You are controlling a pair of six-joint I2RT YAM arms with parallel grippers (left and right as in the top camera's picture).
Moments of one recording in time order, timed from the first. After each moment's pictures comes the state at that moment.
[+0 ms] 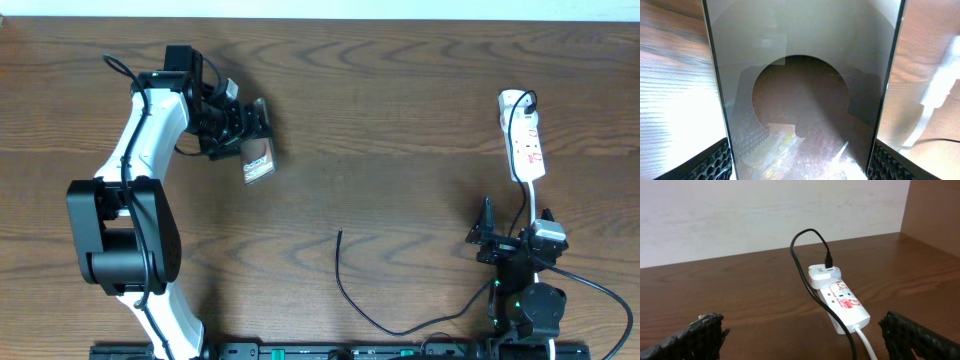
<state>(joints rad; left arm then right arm) 0.01 1.97 1.53 -0.98 0.60 -0.29 -0.03 0.01 0.01 -0.06 0.14 0.10</state>
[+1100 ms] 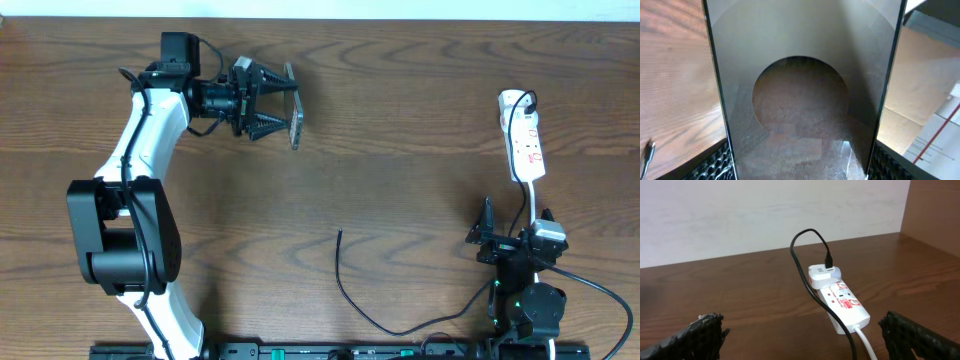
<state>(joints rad) 0.01 1.97 1.53 -0.71 1.27 -0.81 -0.03 0.01 0.01 -0.06 0.14 0.10</state>
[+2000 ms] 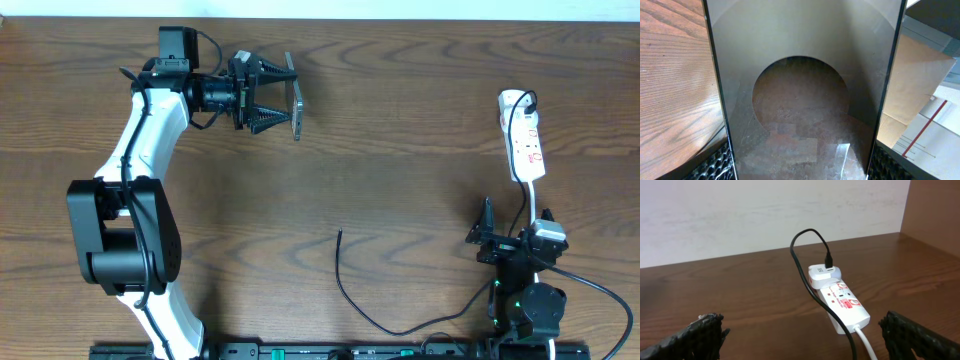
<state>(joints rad) 0.01 1.97 1.53 -0.60 1.31 -0.96 -0.03 0.01 0.01 -0.06 0.14 0.10</state>
